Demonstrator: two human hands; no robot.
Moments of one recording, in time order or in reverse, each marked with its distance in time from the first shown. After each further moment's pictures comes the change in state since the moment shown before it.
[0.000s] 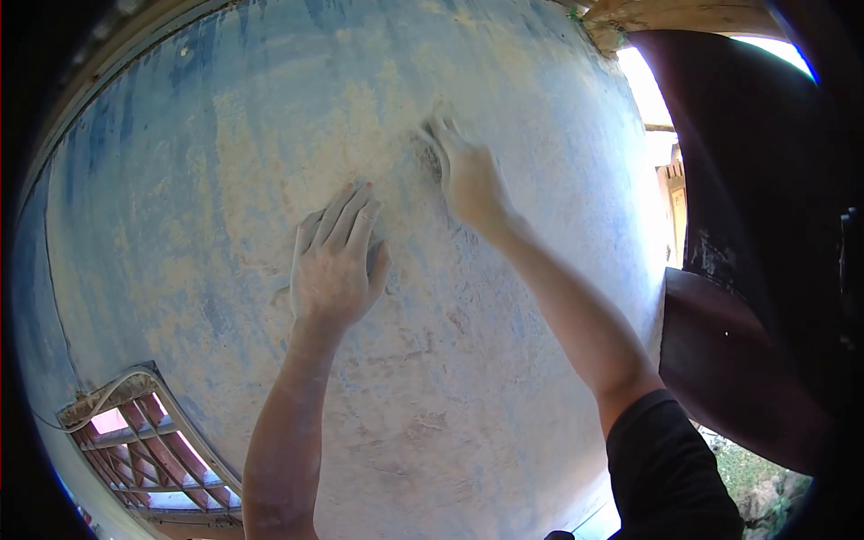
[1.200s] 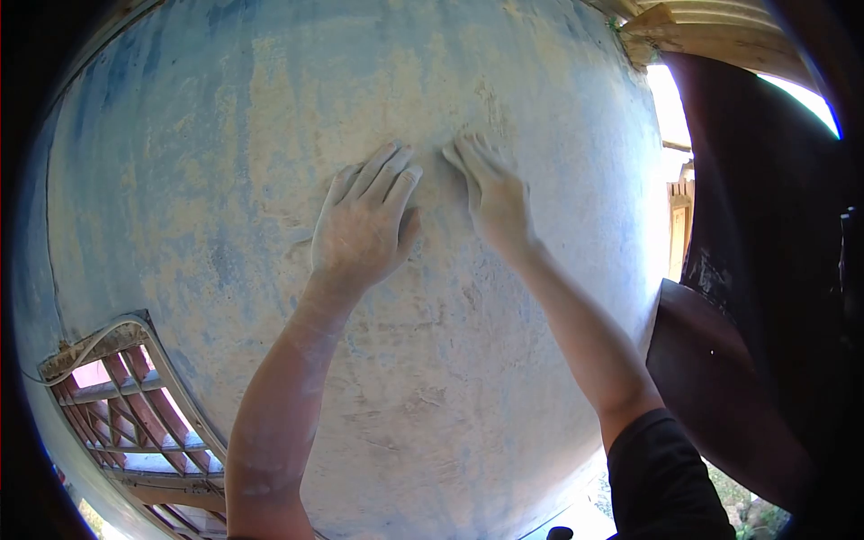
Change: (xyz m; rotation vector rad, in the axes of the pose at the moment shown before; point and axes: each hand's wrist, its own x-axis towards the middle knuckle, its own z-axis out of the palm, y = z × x) left_hand 0.000 -0.002 0.003 -0.052 0.050 0.039; right_hand -0.053 -0.007 0.013 -0.168 0.129 -0.188
